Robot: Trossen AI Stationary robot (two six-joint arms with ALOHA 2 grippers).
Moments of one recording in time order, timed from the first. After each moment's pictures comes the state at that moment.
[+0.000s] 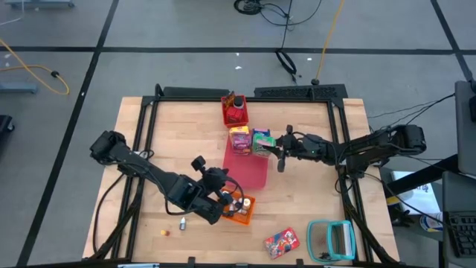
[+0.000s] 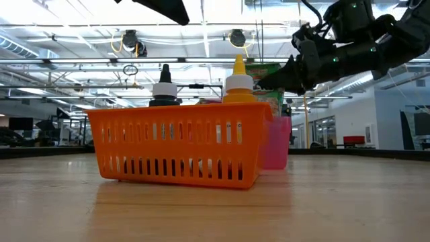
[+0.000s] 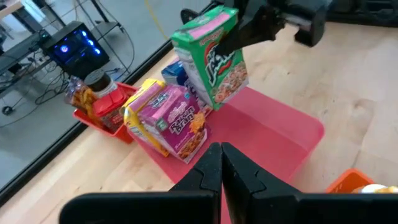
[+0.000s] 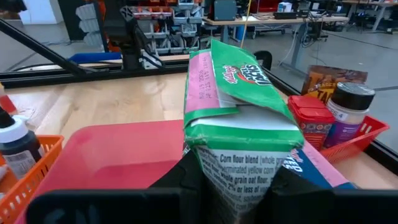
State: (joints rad) left arm -0.49 1.73 1.47 -0.86 -0.97 -0.80; right arm -0.11 1.31 0.34 0.83 0.13 0.03
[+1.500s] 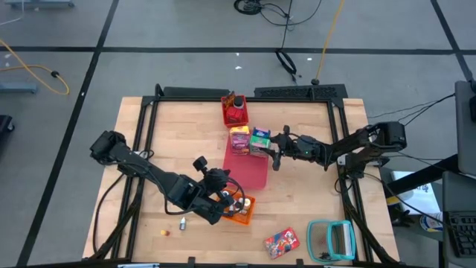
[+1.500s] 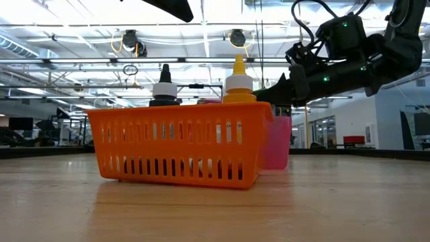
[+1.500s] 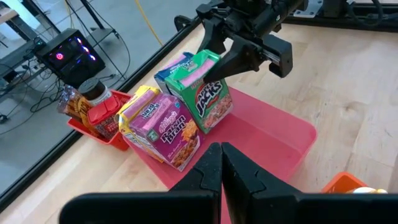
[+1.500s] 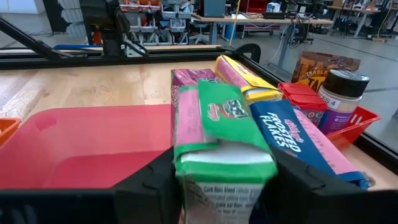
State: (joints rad) left arm -0.49 1.73 1.47 -0.81 -0.97 -0.74; right arm -0.14 1.53 0.32 1.06 0.15 -0.02
